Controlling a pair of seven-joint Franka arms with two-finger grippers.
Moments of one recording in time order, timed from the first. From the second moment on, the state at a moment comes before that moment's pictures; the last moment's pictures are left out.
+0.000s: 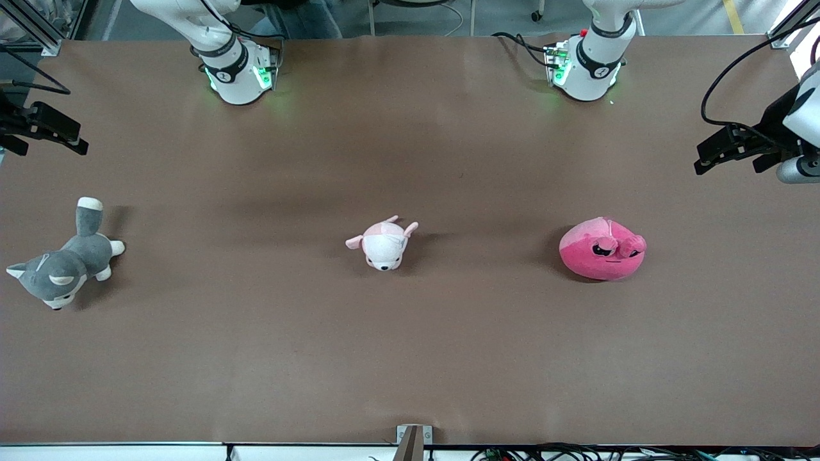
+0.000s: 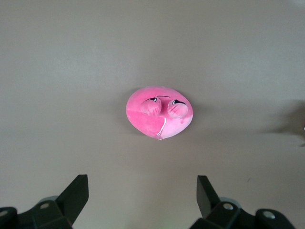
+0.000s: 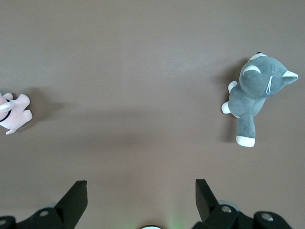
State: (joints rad) left arm 0.03 0.01 -0.10 -1.53 -0.01 1.54 -0.09; right arm 0.00 -0.01 -0.03 -1.46 0.01 1.41 -0.02
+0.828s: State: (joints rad) left arm 0.03 0.07 -0.10 -1.53 -0.01 1.54 -0.09; right arm 0.00 -0.01 -0.03 -1.46 0.01 1.41 -0.03
